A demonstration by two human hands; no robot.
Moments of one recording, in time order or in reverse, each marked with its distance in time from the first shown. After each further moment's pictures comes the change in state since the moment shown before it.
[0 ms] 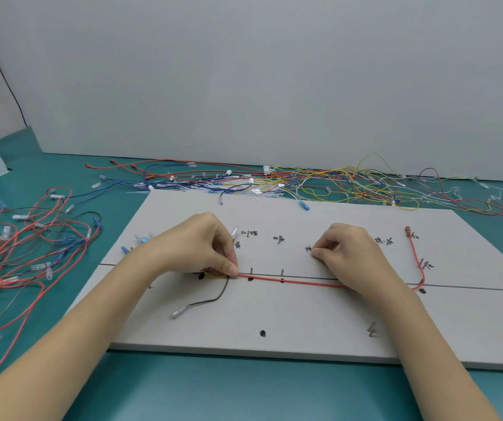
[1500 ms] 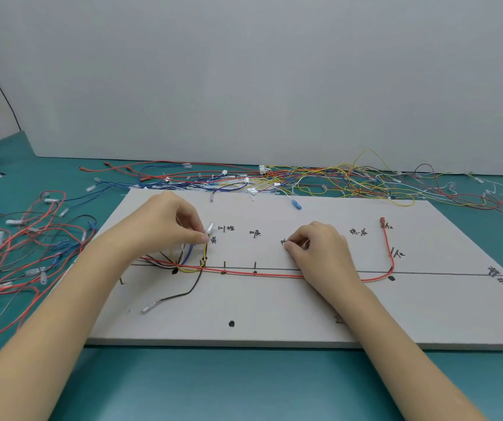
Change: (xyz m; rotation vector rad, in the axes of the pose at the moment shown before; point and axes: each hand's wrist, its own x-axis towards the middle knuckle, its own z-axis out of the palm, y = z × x) left_hand -0.003 -0.019 -0.031 0.082 0.311 -0.069; right_hand 0.003 -0.028 0.032 -0.022 0.098 0.063
